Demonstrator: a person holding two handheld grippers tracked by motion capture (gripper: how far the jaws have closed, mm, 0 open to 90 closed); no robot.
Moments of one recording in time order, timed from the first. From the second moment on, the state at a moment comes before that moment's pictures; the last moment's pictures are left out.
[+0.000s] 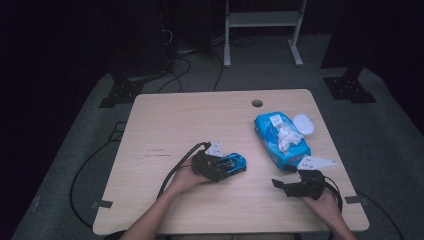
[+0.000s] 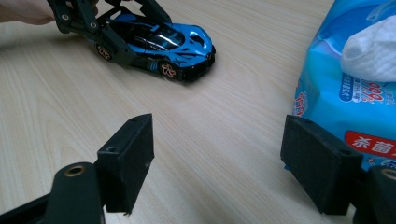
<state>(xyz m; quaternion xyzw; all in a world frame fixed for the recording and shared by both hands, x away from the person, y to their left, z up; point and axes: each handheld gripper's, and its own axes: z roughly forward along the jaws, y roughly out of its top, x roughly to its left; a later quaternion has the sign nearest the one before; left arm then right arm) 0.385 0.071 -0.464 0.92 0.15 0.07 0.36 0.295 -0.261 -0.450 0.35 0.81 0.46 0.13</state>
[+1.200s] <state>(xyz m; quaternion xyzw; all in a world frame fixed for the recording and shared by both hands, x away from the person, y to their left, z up) 0.385 0.105 -0.448 0.89 0.18 0.09 0.41 0.316 -0.283 -0.396 0.35 0.78 0.48 0.21</state>
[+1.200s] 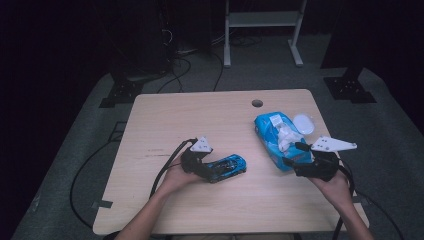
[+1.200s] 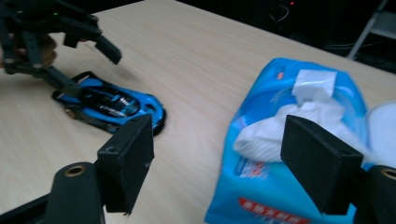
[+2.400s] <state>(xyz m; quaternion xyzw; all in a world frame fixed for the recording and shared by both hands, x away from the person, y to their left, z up) 0.374 0.117 -0.434 0.88 0.18 0.10 0.42 0.404 -0.286 -0.425 0.43 0.79 0.38 0.22</state>
